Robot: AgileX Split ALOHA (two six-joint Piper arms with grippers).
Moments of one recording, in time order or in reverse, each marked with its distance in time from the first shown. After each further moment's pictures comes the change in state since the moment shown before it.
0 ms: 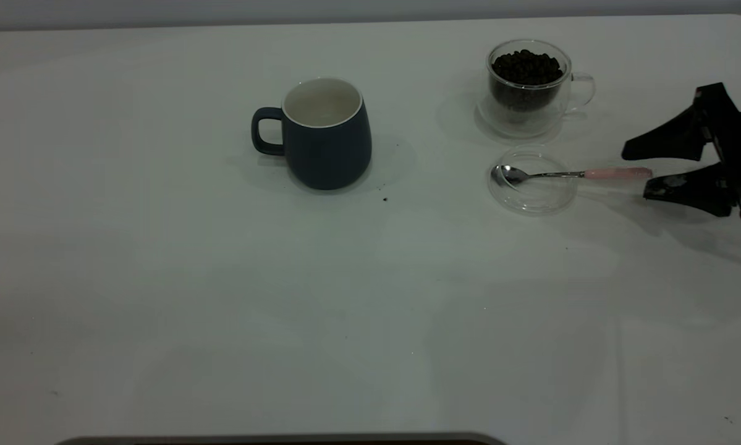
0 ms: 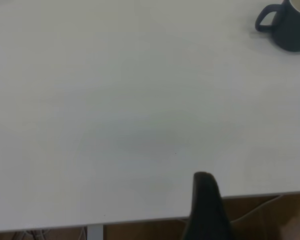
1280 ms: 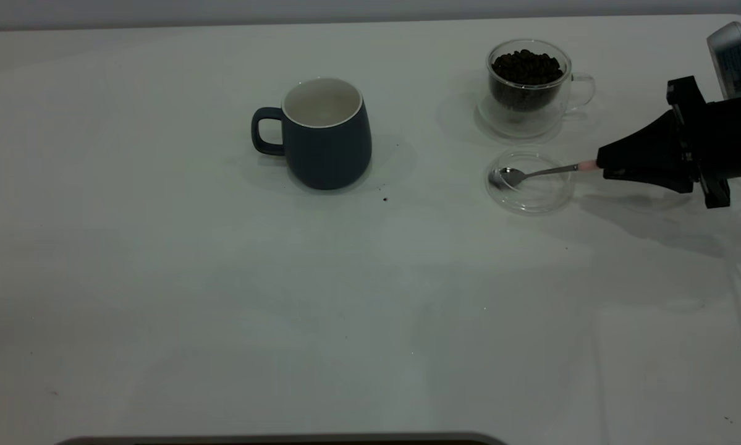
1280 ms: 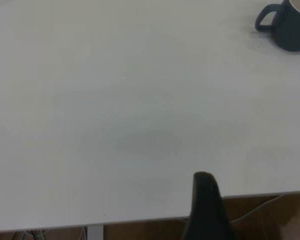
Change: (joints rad) left arm 0.000 0.000 0.000 0.000 0.000 0.001; right arm 0.053 0.009 -0.057 -0.109 0.080 0.025
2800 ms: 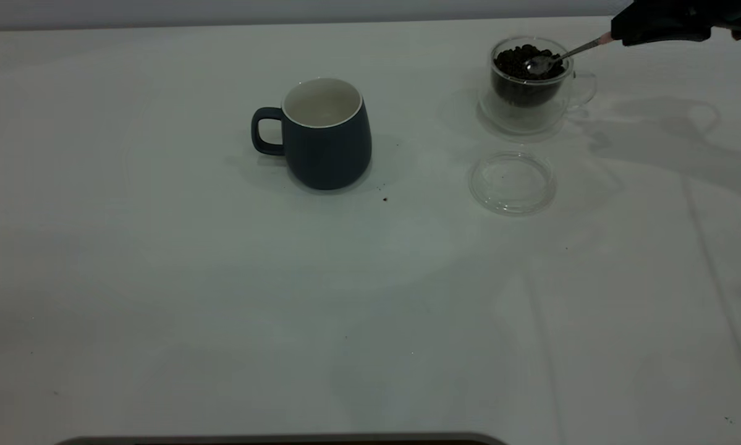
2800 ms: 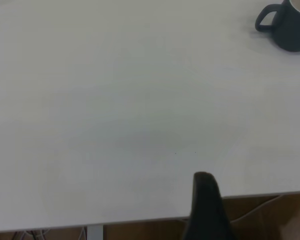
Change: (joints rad) left arm 0.000 0.000 0.000 0.000 0.001 -0.001; right arm 0.103 -0.170 -0.333 -0.318 -0.272 0.310
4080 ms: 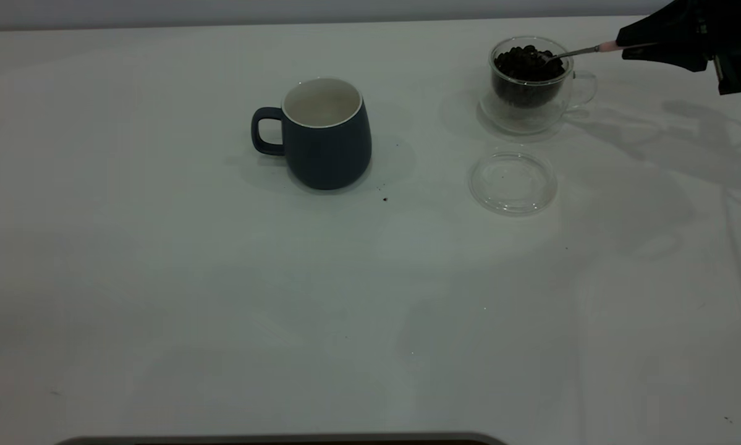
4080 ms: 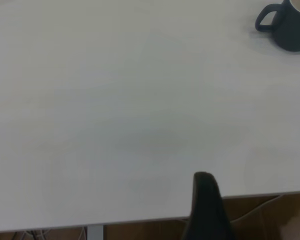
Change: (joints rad) left arm 0.000 0.000 0.000 0.000 0.000 0.001; right arm -0.112 0.146 -0.004 0.251 0.272 0.085
